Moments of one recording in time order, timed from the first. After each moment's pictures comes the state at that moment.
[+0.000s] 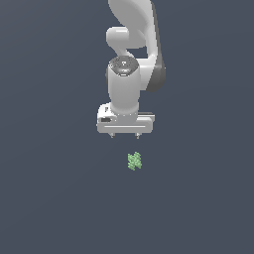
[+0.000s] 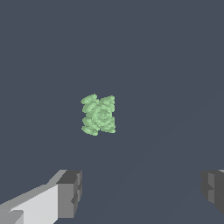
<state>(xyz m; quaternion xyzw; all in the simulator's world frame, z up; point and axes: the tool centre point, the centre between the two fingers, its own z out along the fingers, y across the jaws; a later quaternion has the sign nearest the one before) 0.006 -0.008 0.176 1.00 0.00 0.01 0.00</state>
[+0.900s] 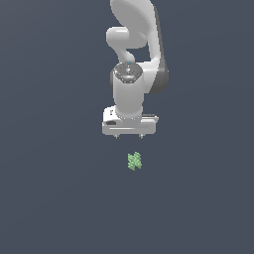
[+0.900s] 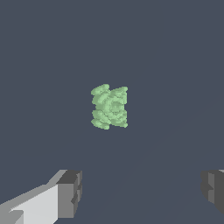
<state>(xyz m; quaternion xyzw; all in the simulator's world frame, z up) -0.002 0.009 0.161 1.00 0.01 -0.01 -0.01</state>
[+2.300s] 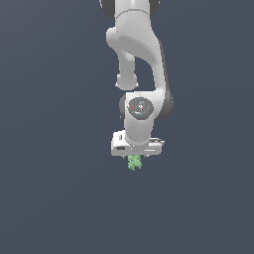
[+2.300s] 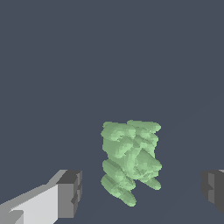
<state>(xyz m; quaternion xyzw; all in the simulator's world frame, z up) 0.050 0.036 0.087 1.00 0.01 0.00 0.00</state>
